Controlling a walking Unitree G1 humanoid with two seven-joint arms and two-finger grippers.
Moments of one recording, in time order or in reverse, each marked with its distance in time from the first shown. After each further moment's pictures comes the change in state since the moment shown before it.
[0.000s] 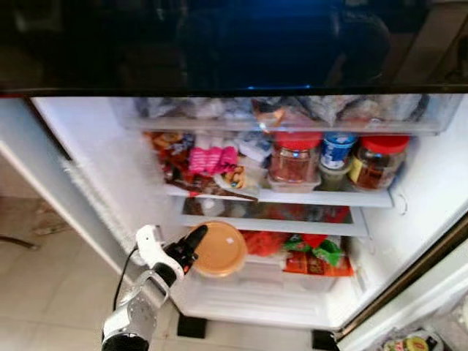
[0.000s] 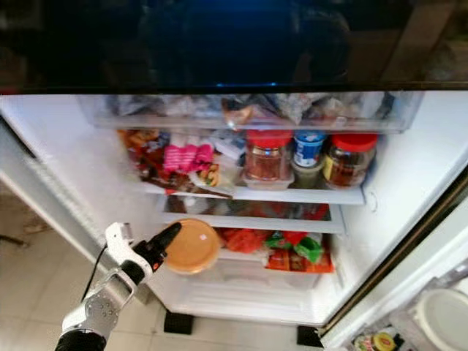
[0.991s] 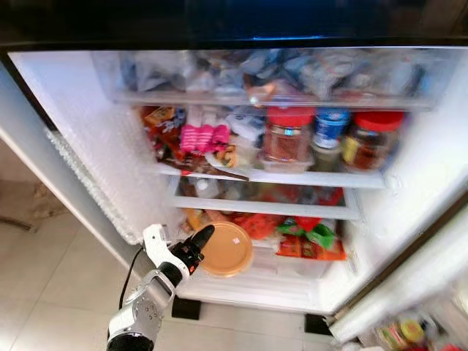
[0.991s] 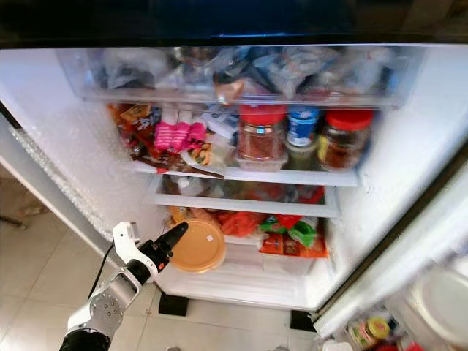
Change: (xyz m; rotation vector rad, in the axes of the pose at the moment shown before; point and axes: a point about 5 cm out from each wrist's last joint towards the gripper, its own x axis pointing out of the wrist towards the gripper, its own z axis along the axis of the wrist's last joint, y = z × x) left arm 0.004 -0.007 -0.002 -0.006 0.006 -0.020; right arm -0.001 -0.007 0.006 -0.003 -0.033 0.004
